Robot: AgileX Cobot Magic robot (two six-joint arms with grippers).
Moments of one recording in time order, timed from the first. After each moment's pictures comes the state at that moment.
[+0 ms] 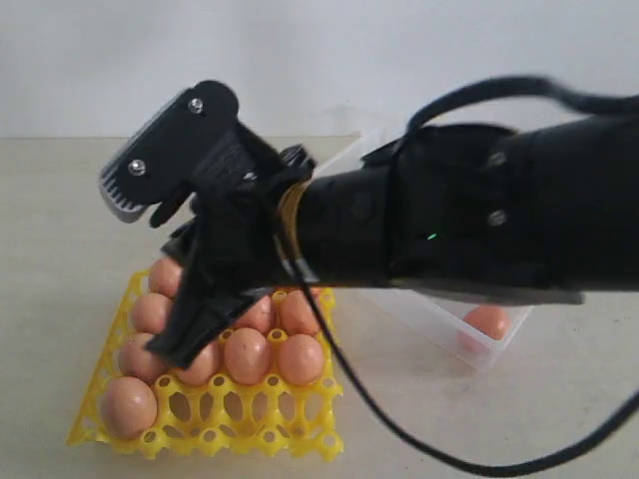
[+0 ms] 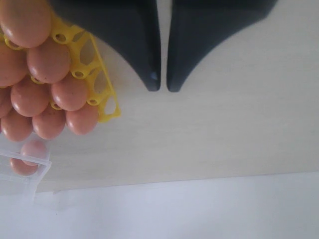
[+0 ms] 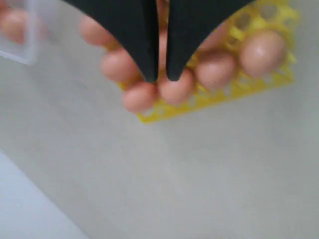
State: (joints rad) left arm -0.03 0.00 0.00 -0.19 0.34 0.25; right arm 0.84 1.58 -0.98 -0.71 0.00 0.45
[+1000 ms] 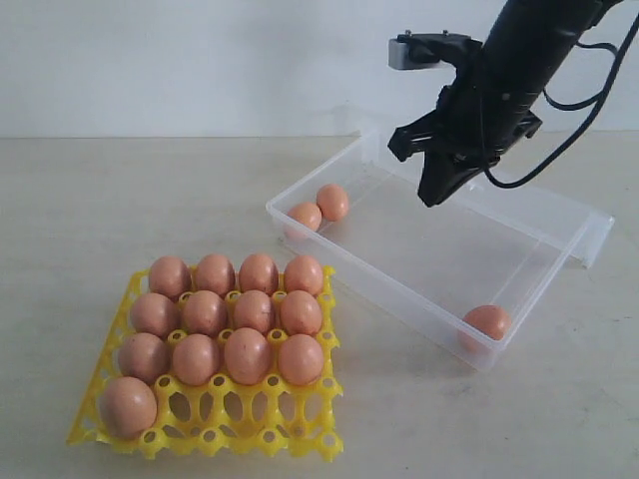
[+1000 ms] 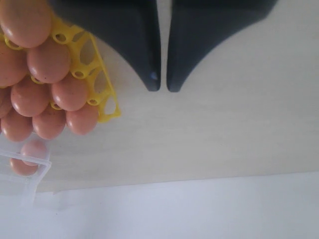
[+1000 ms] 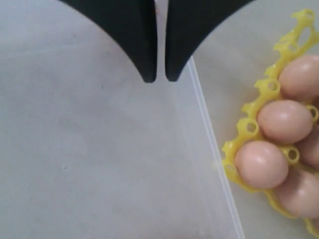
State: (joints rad) left arm -0.03 0.00 0.00 -0.19 0.34 0.25; right arm 0.16 1.90 -1.59 0.32 1.15 -0.37
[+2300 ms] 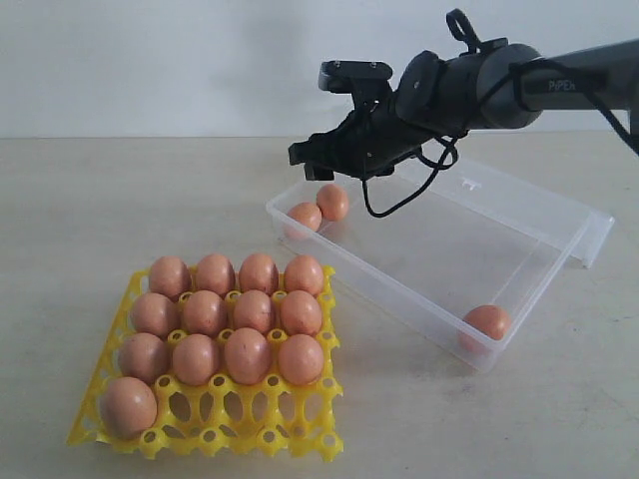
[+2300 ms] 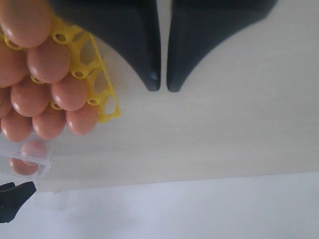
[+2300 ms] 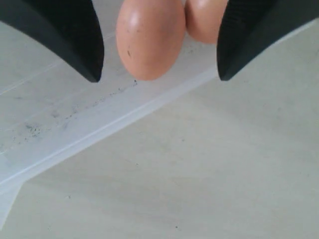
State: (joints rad) left arm -0.03 0.00 0.00 -0.19 0.34 0.25; right arm 0.29 2.25 -1.68 0.50 0.35 -0.31
